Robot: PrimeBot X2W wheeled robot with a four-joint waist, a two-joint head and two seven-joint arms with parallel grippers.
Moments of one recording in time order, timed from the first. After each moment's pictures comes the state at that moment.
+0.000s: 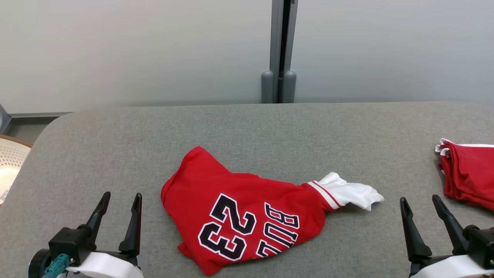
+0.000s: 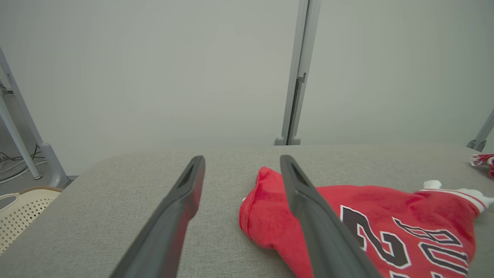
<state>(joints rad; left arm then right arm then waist) 0.00 0.33 -0.26 0.10 -0.46 0.08 -0.20 0.16 -0.08 -0.01 -0.15 0.16 0.13 0.09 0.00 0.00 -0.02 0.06</state>
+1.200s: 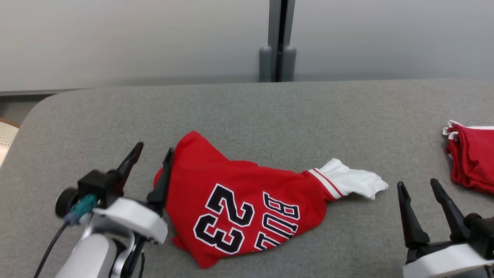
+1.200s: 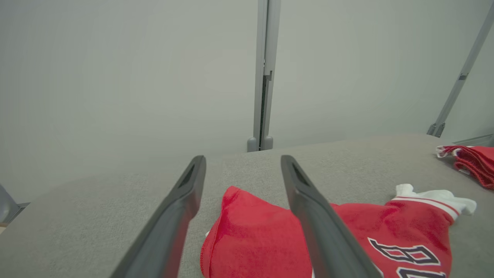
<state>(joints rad) -0.18 0.32 -0.35 0.10 -0.46 0.03 -0.10 0.14 -0.07 0.00 -0.20 0.16 0.13 0.10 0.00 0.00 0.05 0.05</state>
